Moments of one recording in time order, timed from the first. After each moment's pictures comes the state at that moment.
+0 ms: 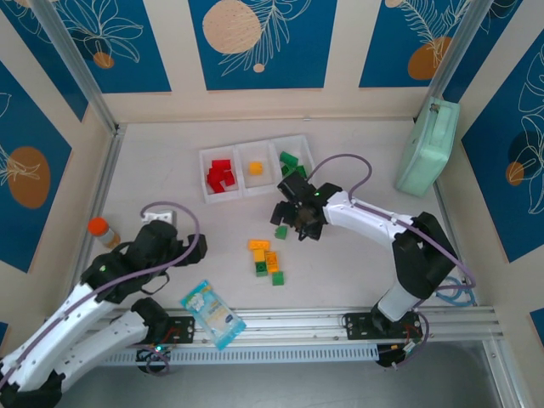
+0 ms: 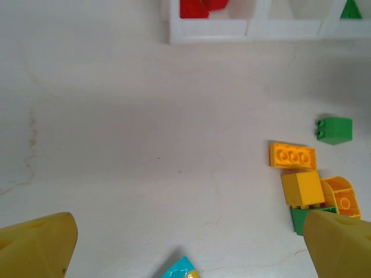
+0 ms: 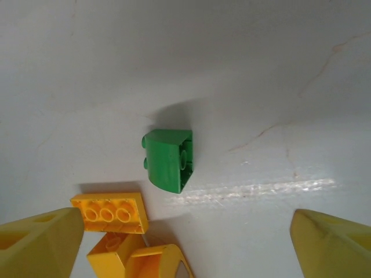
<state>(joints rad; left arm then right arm) -0.70 0.58 0.78 -1.03 -0.30 -0.69 0.74 1.62 1.14 -0.75 0.02 1.04</state>
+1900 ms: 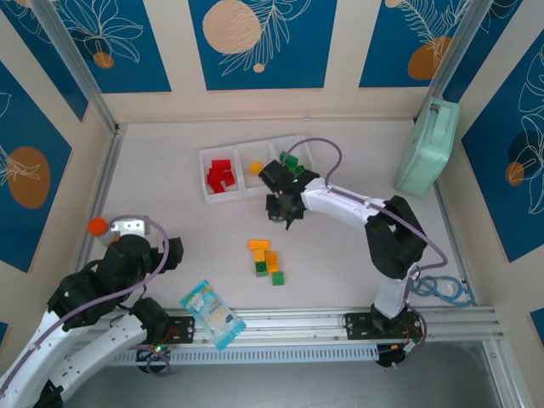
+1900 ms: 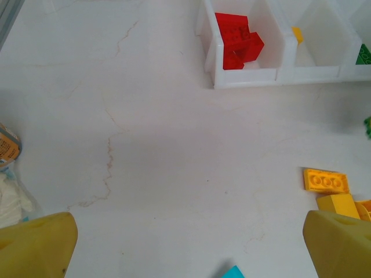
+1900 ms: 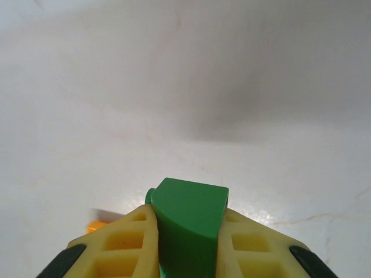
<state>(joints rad) -0.70 0.44 0.86 -1.17 -0.46 -0.60 0.72 1.81 1.40 -0.79 0.05 0.72</state>
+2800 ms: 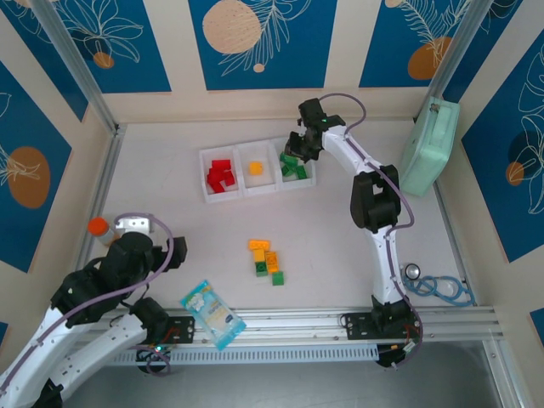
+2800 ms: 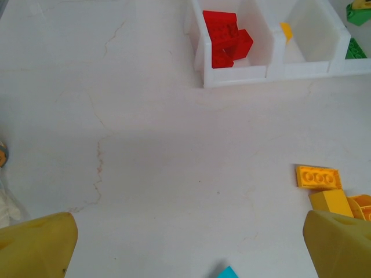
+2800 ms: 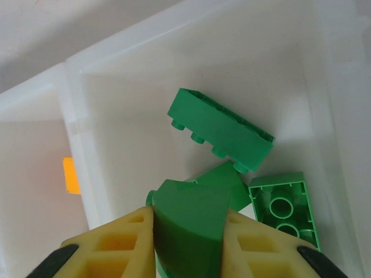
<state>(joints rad) -0.70 0.47 0.85 -1.14 -0.43 -0.57 0.34 2.32 2.13 -0.88 -0.24 0.52</state>
